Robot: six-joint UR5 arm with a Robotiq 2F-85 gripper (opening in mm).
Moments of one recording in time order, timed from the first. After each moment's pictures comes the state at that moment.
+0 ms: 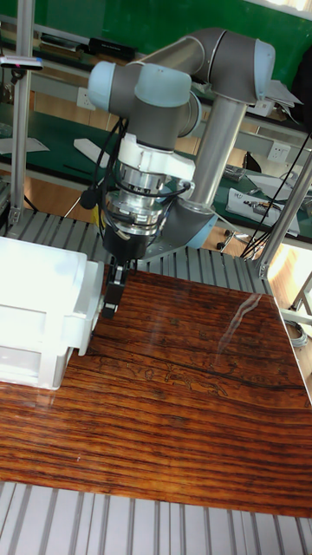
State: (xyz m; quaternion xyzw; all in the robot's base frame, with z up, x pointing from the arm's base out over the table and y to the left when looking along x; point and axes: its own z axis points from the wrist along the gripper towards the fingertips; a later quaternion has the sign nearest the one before) arm 0.529 -0.064 0.139 -0.69 0.72 -0.07 0.06
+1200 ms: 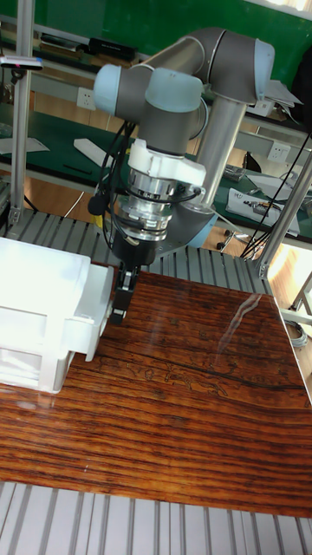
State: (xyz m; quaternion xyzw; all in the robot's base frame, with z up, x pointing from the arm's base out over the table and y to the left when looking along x) arm 0.540 -0.044 0.137 -0.68 0.73 -0.07 0.06
